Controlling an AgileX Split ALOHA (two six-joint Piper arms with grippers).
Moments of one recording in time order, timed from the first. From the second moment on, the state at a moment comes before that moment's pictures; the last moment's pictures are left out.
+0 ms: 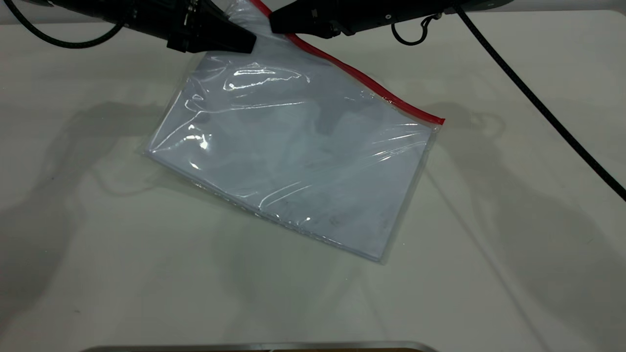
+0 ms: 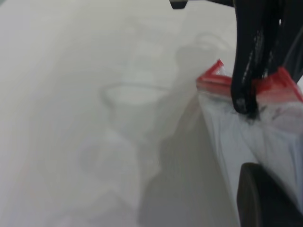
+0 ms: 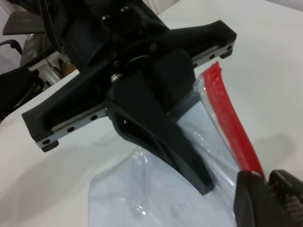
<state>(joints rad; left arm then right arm) -0.04 2.55 -1.72 -1.36 1.03 2.05 0.30 2.63 -1.80 1.69 0.91 -1.83</state>
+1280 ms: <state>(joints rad) 0.00 2.57 -1.71 -1.59 1.10 2.11 0.18 2.71 -1.80 1.49 0.89 -1.75</state>
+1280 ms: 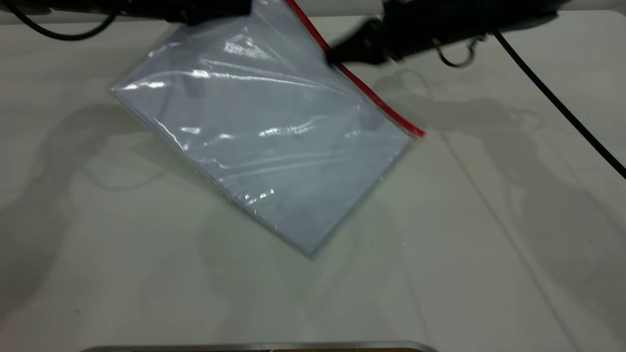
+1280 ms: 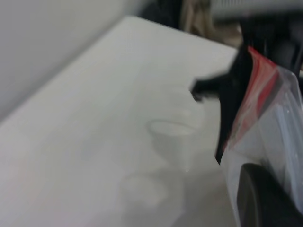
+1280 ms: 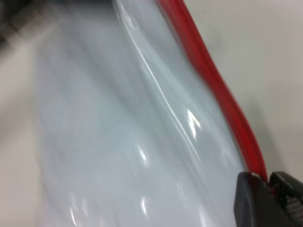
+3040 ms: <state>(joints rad) 0.05 2.44 -1.78 -1.16 1.15 0.94 0.04 1.96 -1.91 0.72 1.22 -0.62</state>
